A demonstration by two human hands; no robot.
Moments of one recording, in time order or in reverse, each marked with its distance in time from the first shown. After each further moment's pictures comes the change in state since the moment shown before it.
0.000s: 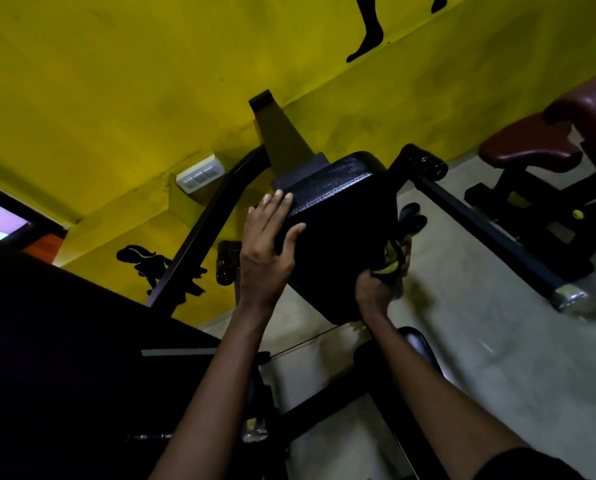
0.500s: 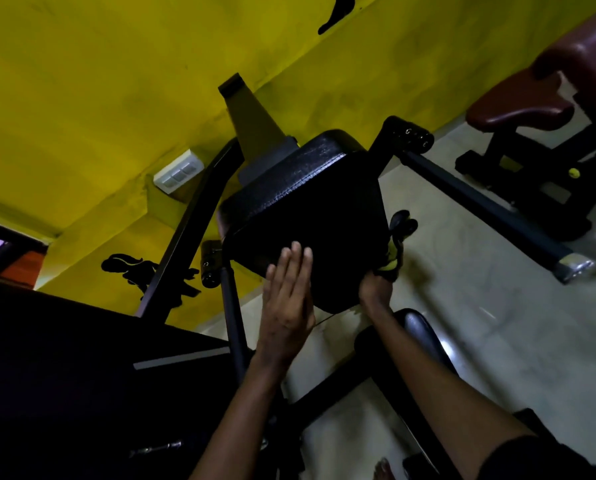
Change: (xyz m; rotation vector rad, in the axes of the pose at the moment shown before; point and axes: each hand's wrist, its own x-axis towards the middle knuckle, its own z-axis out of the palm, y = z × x) left_hand -0.094 -0.004 0.045 0.304 -0.221 0.185; right_hand 0.036 0.053 -0.004 0.067 0.024 0.213
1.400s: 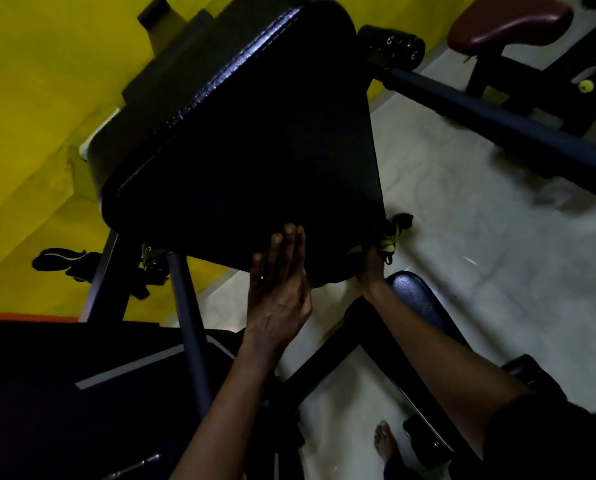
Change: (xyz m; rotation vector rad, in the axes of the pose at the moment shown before) left_hand -0.037 -0.026 0.101 0.396 -0.187 0.107; right_hand 0.107 0.117 0.031 0.398 0.002 0.254
